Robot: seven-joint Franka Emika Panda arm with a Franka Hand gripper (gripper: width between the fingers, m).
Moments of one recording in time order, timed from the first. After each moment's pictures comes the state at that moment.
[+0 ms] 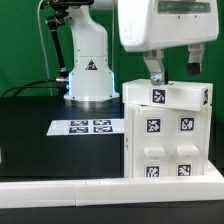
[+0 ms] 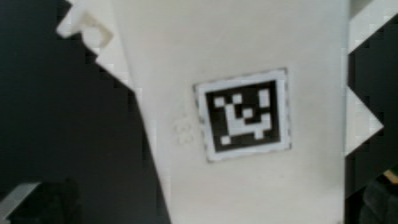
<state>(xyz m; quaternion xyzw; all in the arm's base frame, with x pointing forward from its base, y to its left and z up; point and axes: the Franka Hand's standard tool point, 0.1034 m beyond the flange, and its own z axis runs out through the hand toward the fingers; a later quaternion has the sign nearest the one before) 0.637 0.089 0.171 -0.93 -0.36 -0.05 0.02</state>
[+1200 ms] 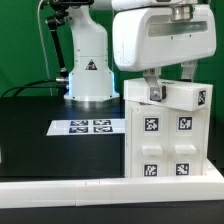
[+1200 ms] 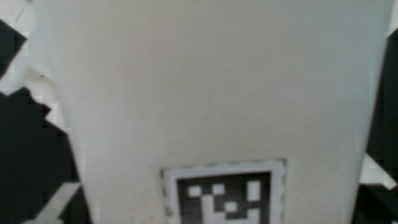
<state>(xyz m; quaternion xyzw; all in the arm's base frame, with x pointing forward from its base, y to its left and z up) 0.620 0.091 0.148 -0.94 -0.34 -0.04 0.02</state>
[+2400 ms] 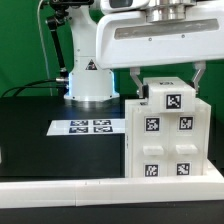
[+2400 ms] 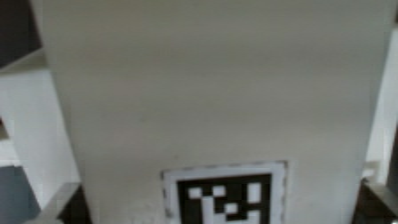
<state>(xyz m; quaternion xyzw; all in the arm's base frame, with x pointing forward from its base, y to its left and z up) 0.623 0.083 0.147 -0.99 0.08 -0.06 0.04</state>
